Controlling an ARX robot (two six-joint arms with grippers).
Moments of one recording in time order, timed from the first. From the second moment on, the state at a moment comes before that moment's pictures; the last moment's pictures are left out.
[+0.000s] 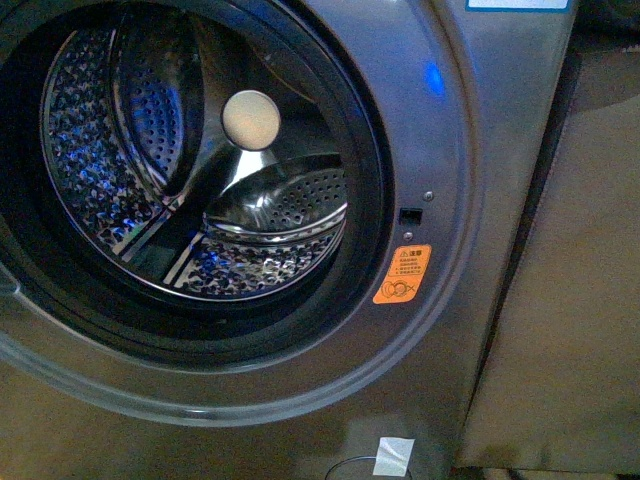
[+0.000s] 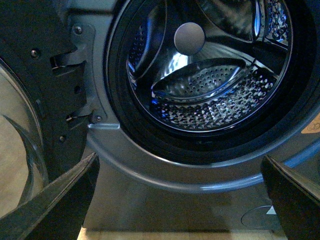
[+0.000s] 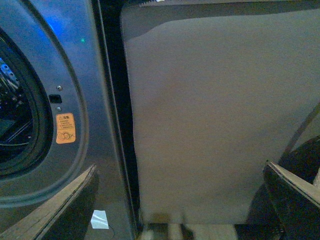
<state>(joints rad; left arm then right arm) 0.00 0.00 0.02 0.00 0.00 0.00 0.00 0.00 0.01 0.00 0.00 0.00</state>
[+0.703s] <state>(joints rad) 0.00 0.00 0.02 0.00 0.00 0.00 0.00 0.00 0.01 0.00 0.00 0.00</state>
